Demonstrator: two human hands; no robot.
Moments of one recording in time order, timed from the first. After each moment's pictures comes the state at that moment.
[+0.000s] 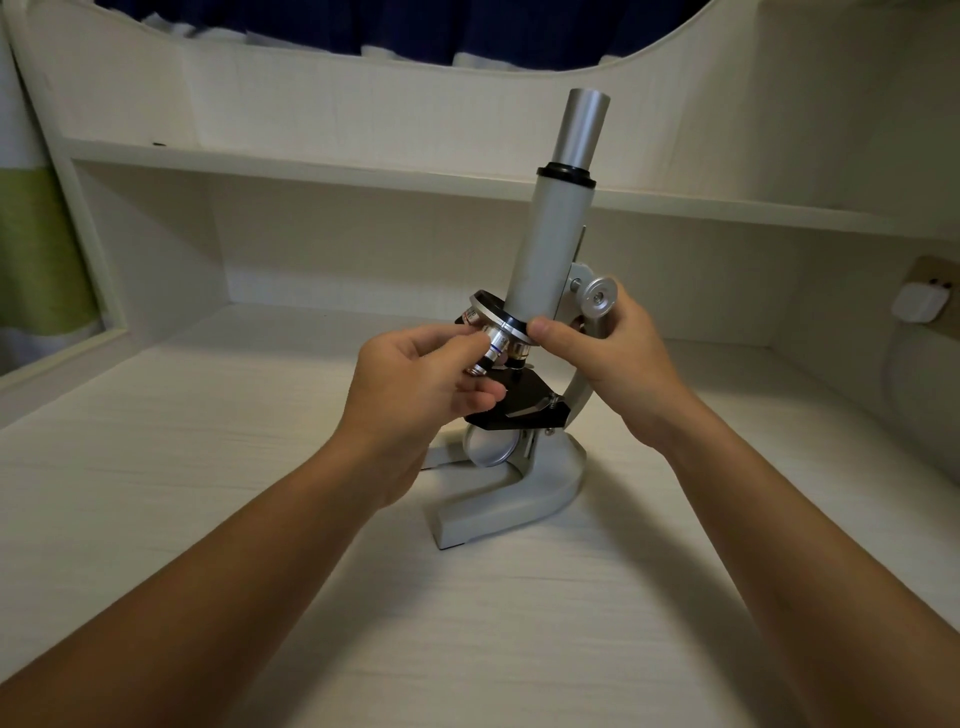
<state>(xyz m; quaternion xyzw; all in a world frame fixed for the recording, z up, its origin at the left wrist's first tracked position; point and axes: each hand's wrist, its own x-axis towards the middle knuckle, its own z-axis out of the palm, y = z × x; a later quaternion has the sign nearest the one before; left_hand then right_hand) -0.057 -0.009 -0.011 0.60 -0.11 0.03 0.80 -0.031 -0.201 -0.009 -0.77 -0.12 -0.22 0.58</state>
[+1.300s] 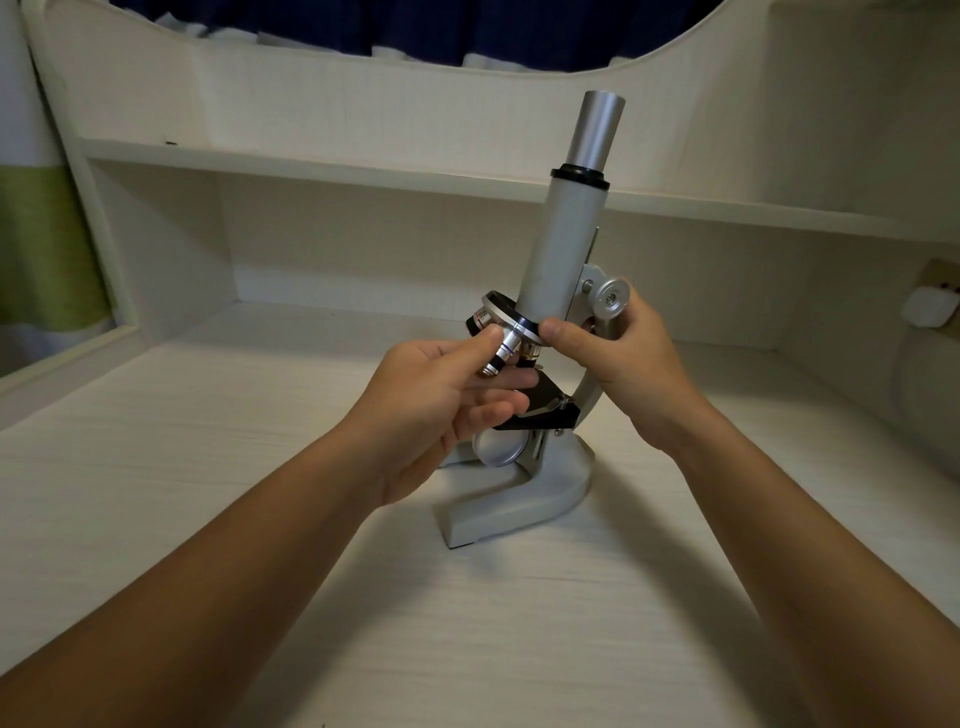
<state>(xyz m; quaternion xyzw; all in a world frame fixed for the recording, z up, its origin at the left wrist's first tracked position) -0.057 -0.005 -0.009 0.58 -0.11 -0.10 0.80 -0.030 -0.203 -0.012 -0.78 -0.12 -0.22 0.58</state>
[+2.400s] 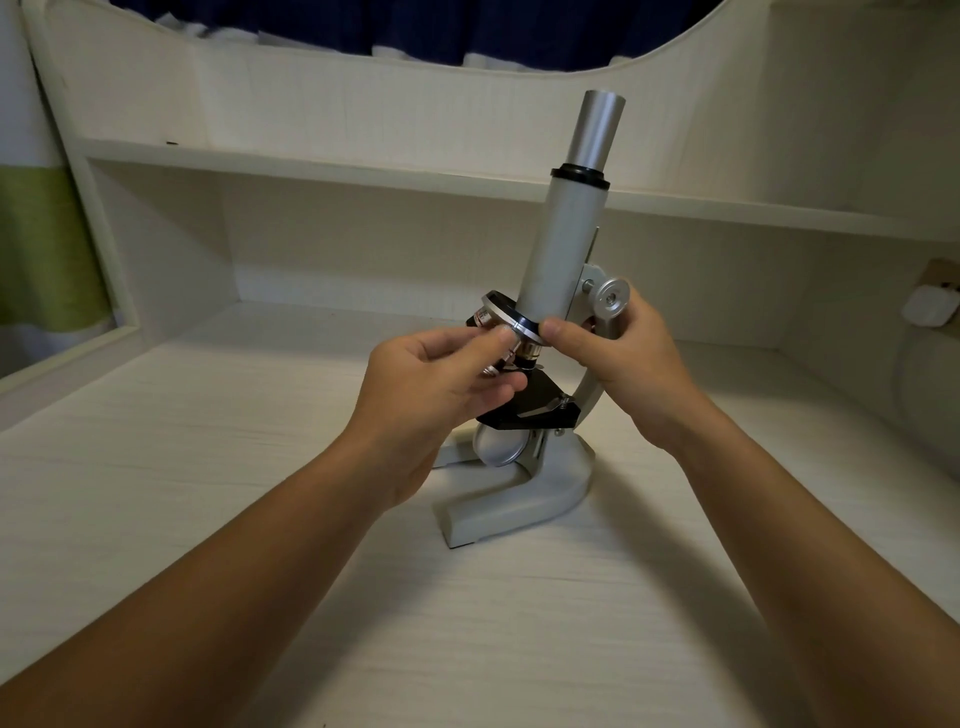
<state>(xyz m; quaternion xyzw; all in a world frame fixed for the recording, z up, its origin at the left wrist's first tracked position) -0.060 -0.006 -0.011 0.55 -0.12 -0.02 0.83 -0.031 -0.203 -0.009 -0.78 -0.11 -0.22 0.57</state>
